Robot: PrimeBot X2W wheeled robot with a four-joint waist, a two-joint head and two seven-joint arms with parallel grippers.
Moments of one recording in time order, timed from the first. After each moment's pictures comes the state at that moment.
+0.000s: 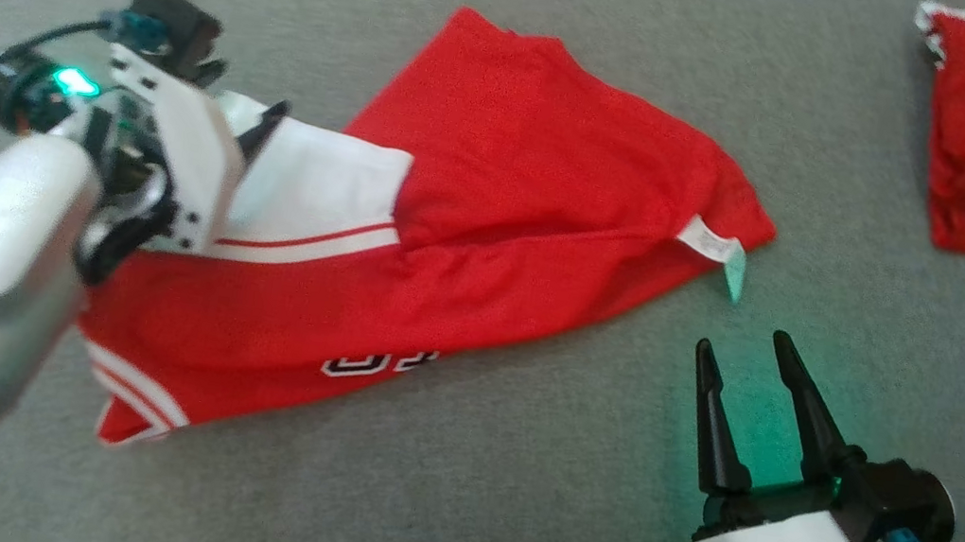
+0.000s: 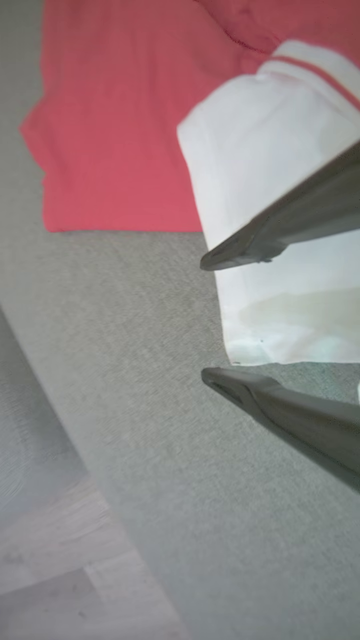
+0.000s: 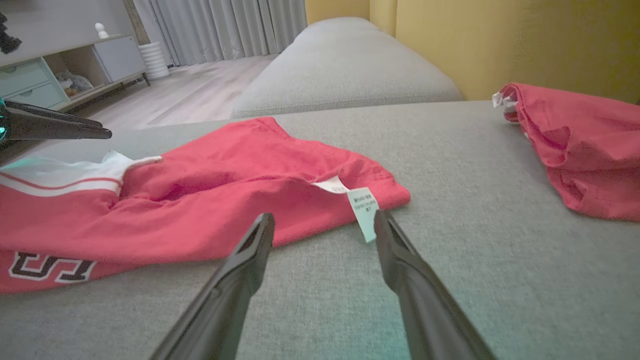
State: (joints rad) left arm -0.83 0.42 -0.67 0.54 -0.56 -0.13 0.47; right arm -0.03 -0.04 0.17 0.18 0.09 0.13 -0.26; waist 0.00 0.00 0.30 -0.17
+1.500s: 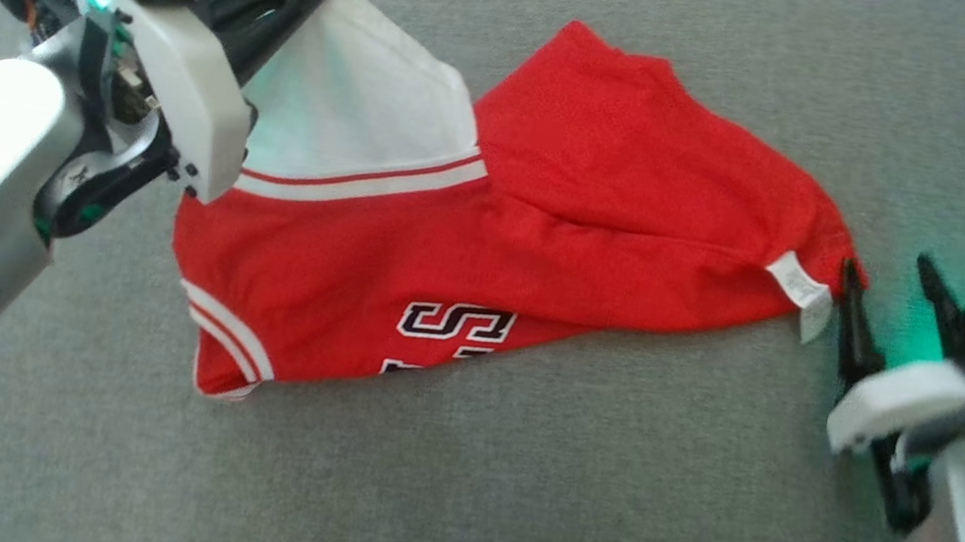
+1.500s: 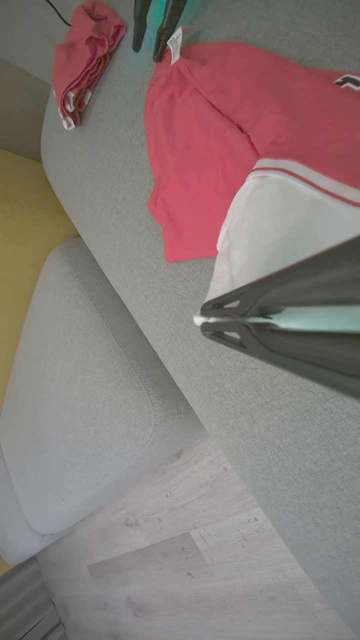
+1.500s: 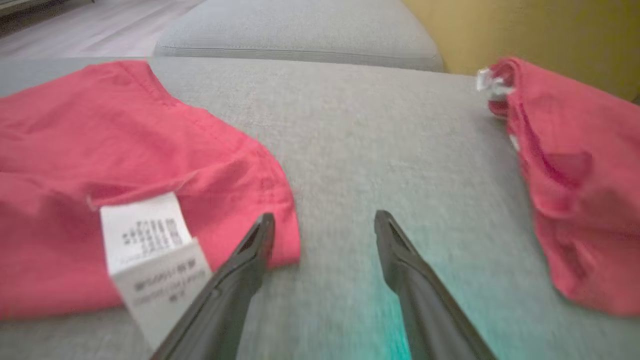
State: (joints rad) left arm -0.98 0.61 -0.90 0.23 -0.79 -0.12 0.33; right arm -0.42 -0.20 0.06 0.70 0.09 0.13 -0.21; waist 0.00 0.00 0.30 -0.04
